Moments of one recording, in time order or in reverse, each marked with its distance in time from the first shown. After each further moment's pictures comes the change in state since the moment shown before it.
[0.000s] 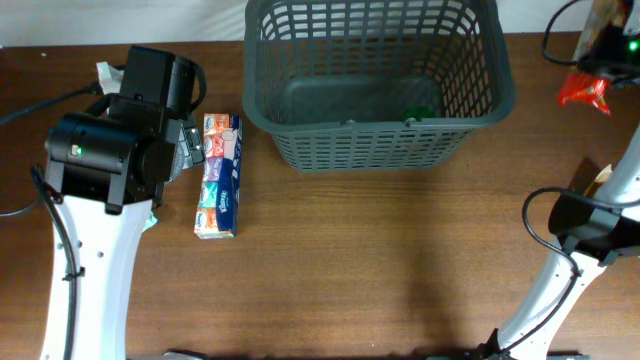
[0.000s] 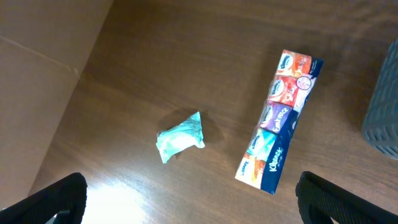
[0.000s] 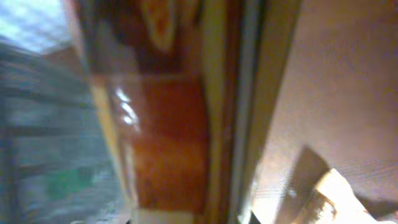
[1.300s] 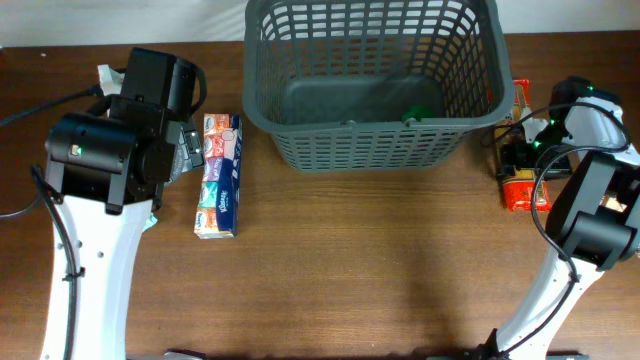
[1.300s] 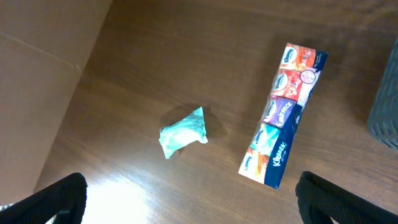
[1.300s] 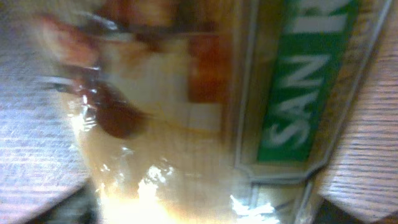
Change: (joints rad) left arm 0.000 0.000 0.000 -0.023 0.000 0.000; right arm 0.035 -0.060 -1.231 0.540 0.211 -0.281
